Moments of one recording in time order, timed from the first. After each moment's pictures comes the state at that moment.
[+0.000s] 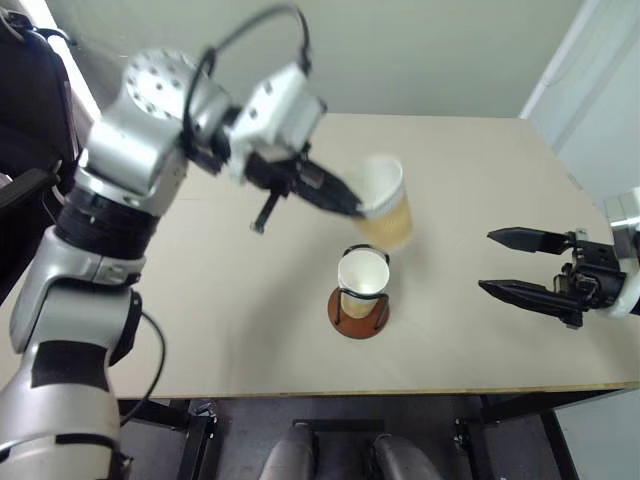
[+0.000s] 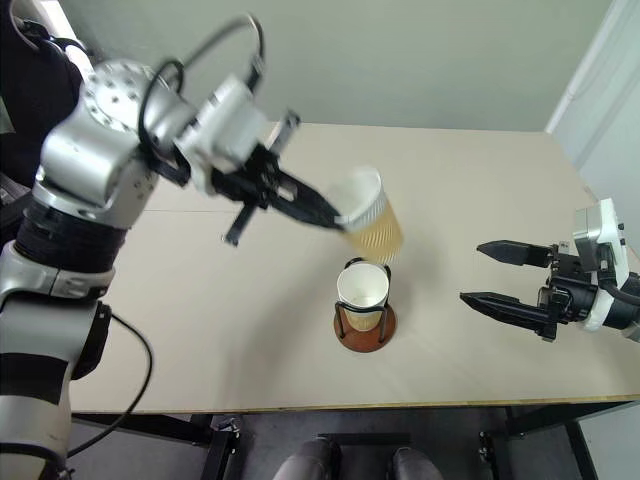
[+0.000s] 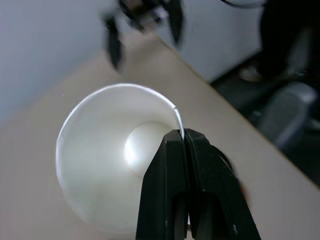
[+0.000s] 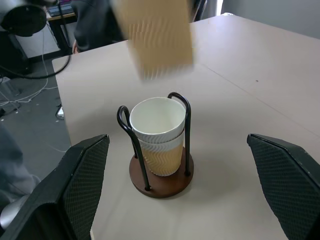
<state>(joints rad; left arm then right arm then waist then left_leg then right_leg) -1.26 0.82 -0.50 0.16 -0.59 0.19 -1.58 -0.14 -1.00 -0.49 -0.44 0.96 0.76 1.06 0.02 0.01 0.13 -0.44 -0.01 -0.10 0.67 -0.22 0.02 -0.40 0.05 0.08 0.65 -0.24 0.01</state>
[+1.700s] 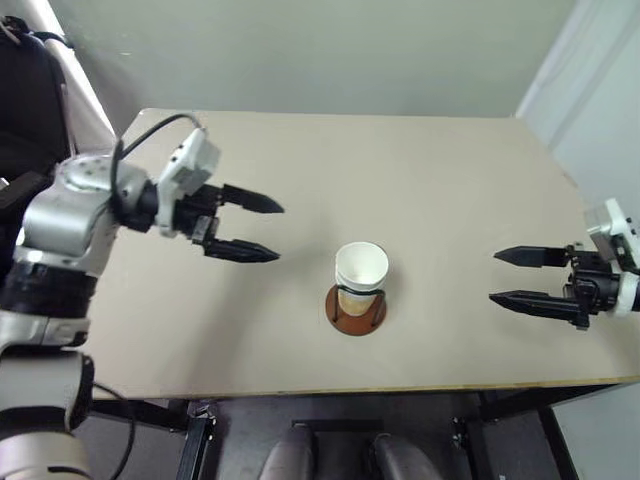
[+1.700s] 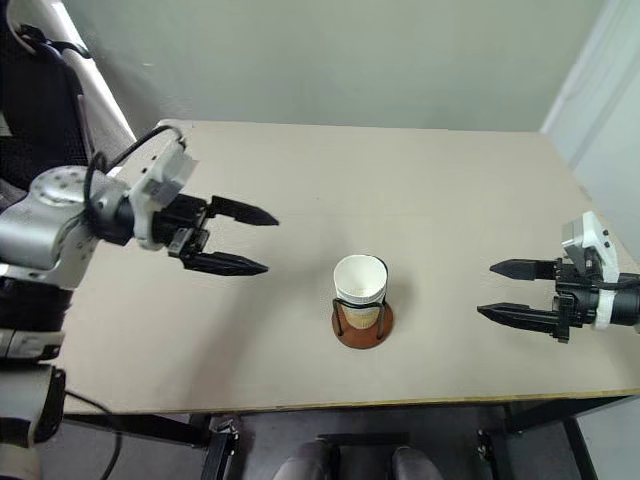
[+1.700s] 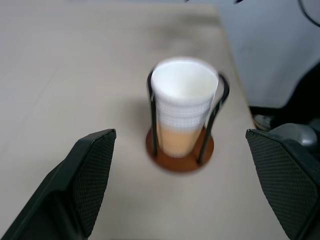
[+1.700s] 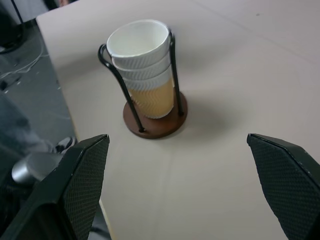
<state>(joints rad) -0.75 1.02 -0.07 0.21 -0.57 0.49 -1.52 -0.19 -1.12 -0.32 -0.21 0.79 0.70 1.26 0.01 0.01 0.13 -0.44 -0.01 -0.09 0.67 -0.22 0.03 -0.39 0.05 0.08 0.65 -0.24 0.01</state>
